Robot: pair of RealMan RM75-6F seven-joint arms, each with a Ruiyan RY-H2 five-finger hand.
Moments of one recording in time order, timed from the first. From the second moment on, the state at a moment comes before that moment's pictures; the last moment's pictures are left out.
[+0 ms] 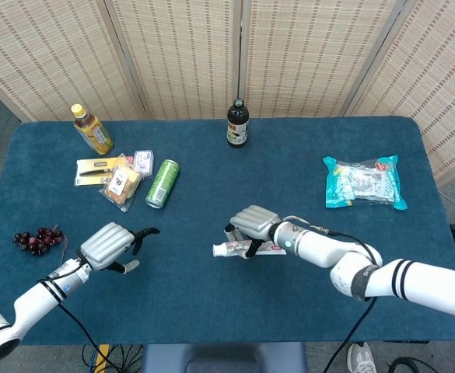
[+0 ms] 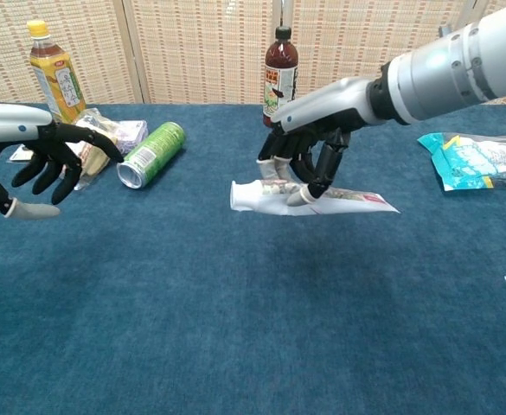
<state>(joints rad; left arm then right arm) -0.67 -1.13 -0.05 -1.60 1.68 0.89 -0.23 1.10 -1.25 0.25 -1.57 -1.21 0.21 0.12</state>
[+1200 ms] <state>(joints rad) -0.82 -1.29 0.04 -1.51 1.76 0.89 -0.28 1.28 -1.41 0.16 -1.41 -1.12 0.20 0.15</state>
